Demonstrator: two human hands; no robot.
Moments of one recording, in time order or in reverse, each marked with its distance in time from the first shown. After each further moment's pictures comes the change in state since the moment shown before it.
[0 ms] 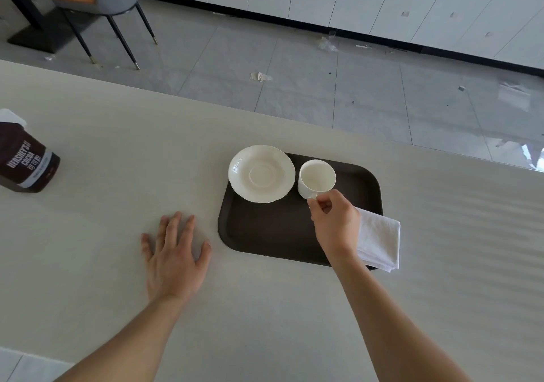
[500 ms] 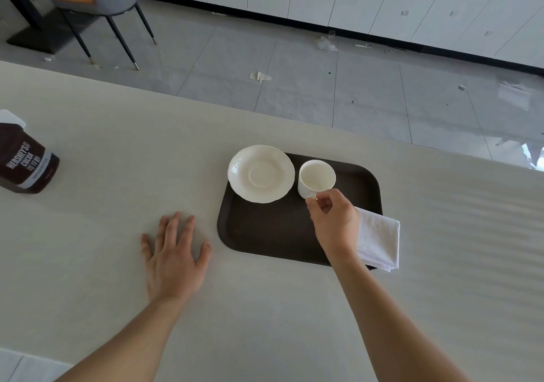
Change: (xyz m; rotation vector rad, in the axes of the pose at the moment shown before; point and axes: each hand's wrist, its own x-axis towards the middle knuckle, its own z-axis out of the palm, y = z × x) left_hand 0.001 -0.001 0.000 -0.002 0.001 -0.002; right_hand 0.000 0.001 0.000 0.029 0.015 -0.004
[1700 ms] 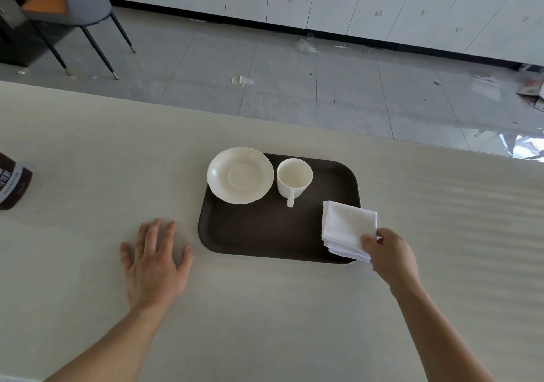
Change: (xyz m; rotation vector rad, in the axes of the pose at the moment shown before) left_hand 0.000 -0.001 0.005 -0.005 0.040 0.022; right_hand -0.009 0.104 -0.107 -0.307 -0.152 0.396
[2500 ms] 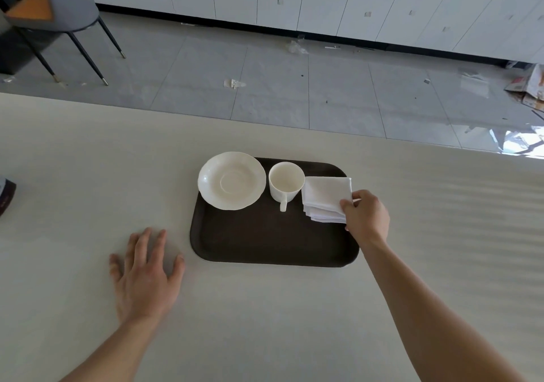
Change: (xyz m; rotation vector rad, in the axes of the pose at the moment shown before) left_hand 0.000 0.001 -0.003 0.000 -0.026 -0.006; right_hand 0.050 -0.058 0.015 0.121 0.160 -0.076
